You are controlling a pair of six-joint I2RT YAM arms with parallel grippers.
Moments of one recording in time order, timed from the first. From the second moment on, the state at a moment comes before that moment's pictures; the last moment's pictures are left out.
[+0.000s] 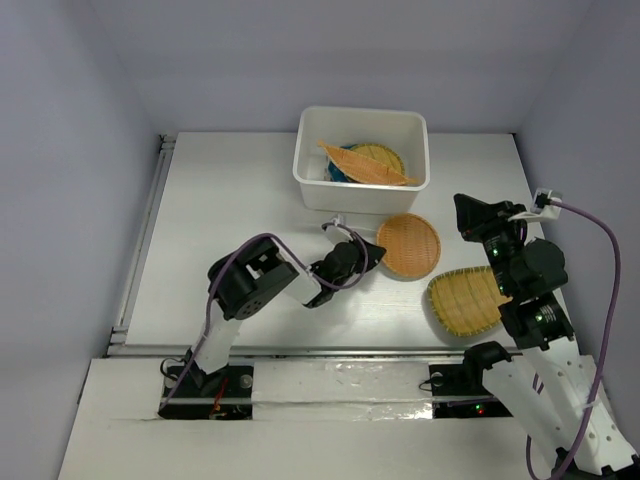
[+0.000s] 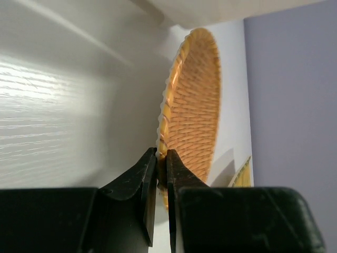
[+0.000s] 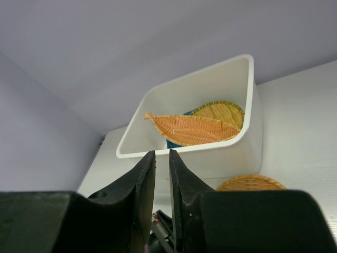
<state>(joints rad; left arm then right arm) -0.96 2.08 0.89 0.90 -0.28 -1.19 0.30 0.55 0.72 0.00 0.13 0.56</state>
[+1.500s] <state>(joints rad) -0.55 1.99 1.50 0.24 -0.10 -0.72 0.30 0.50 0.68 0.01 0.21 0.58</state>
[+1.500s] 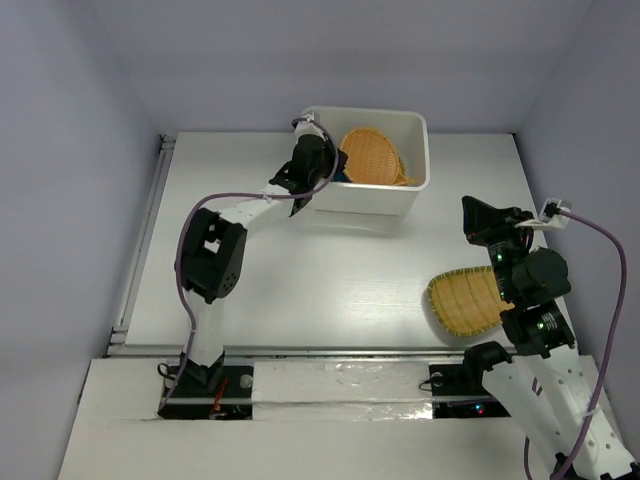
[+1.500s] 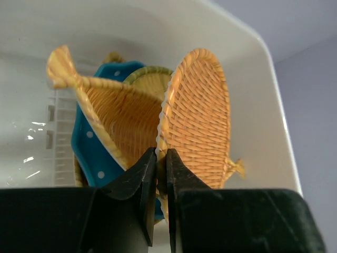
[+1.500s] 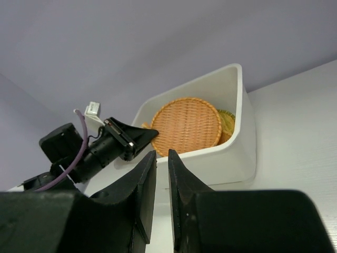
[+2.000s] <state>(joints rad) -0.55 1.83 1.35 0.23 -0.19 -0.63 0.30 0.50 0.68 0.01 0.21 0.58</state>
